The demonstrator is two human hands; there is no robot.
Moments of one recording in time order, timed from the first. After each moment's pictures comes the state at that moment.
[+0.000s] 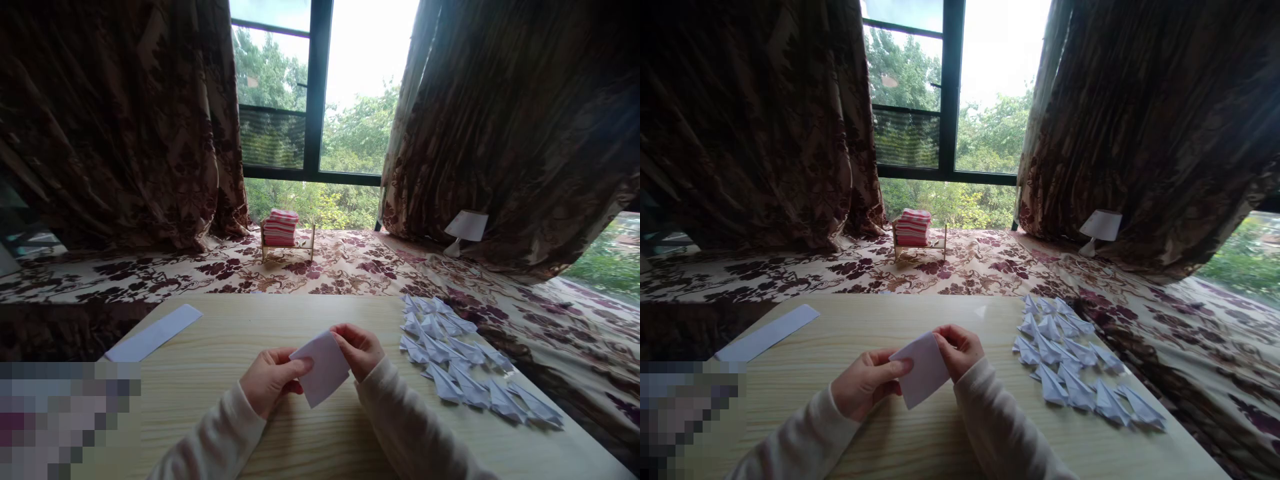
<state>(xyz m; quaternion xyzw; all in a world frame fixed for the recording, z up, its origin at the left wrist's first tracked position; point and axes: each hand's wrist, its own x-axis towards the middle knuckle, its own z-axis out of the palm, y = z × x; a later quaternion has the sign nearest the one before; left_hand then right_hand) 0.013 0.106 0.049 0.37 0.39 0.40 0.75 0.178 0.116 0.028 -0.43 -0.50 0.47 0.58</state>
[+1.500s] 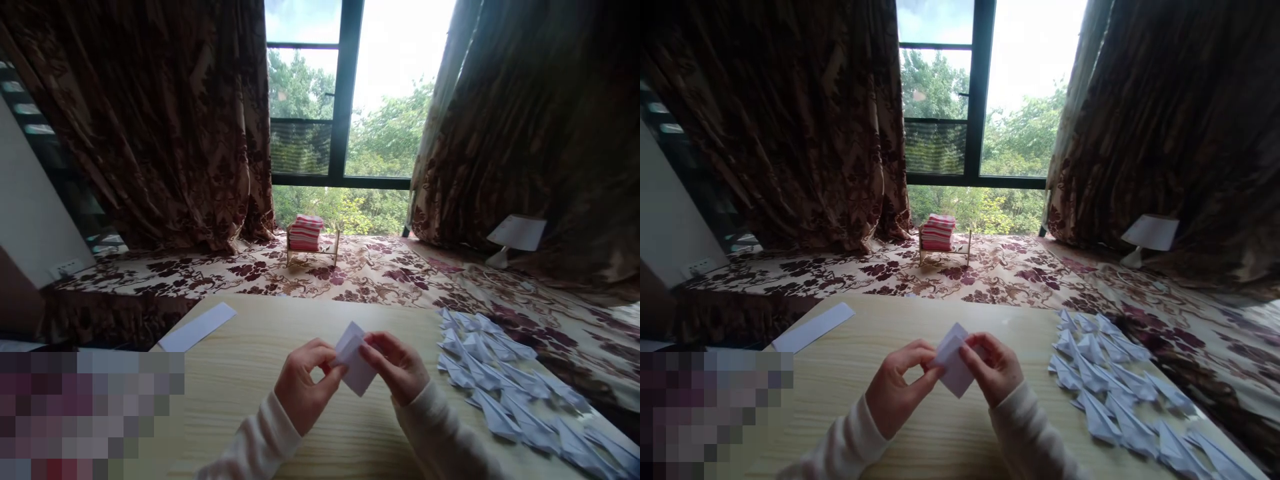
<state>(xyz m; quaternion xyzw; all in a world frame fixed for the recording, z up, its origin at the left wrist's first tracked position) 0.014 0.092 0.064 0.74 0.37 0.47 0.30 0.173 0.106 0.032 -0.41 -0.50 0.44 0.62</state>
